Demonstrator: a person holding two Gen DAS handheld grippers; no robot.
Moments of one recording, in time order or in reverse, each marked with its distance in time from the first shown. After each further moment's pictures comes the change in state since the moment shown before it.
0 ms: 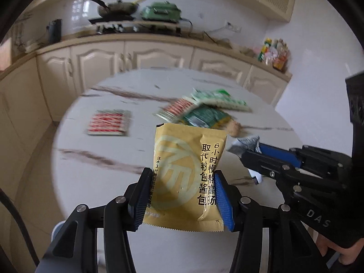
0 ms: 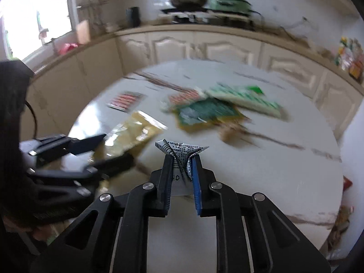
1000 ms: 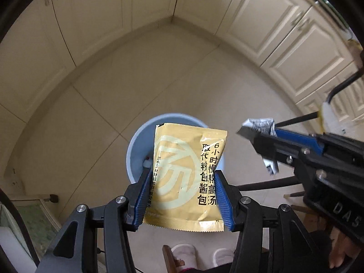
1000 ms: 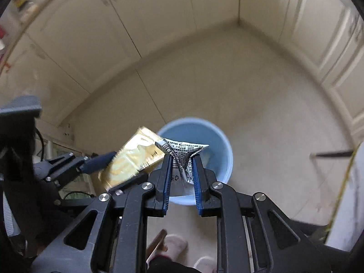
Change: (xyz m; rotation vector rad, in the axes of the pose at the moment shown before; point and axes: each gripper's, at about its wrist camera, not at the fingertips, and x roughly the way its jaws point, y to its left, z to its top) left arm 0.003 0.376 -0.256 -0.589 0.382 0.366; right arm 0.326 0.345 -0.067 -0.330 0.518 0.367
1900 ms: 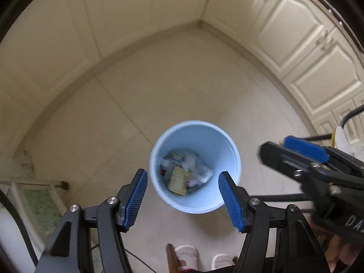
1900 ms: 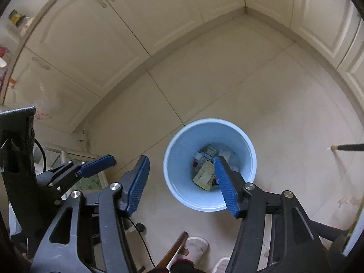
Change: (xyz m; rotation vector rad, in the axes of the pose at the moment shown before) left arm -0.048 0.003 0.045 -0.132 -0.059 0.126; right arm 0.006 0.009 0.018 0.039 -0.025 0.123
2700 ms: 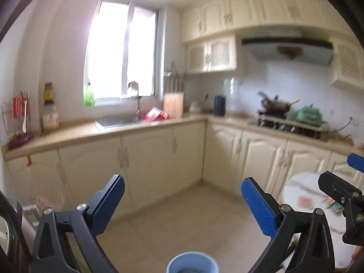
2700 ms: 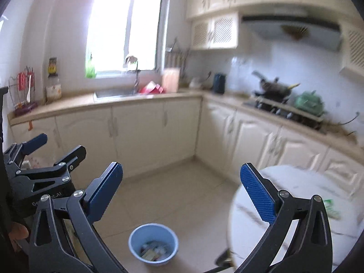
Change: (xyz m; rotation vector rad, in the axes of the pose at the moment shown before) left arm -0.352 -0.167 -0.147 0.079 -1.017 0.050; right arm -0.413 0.130 -0.121 -0.206 -0.879 -0.405
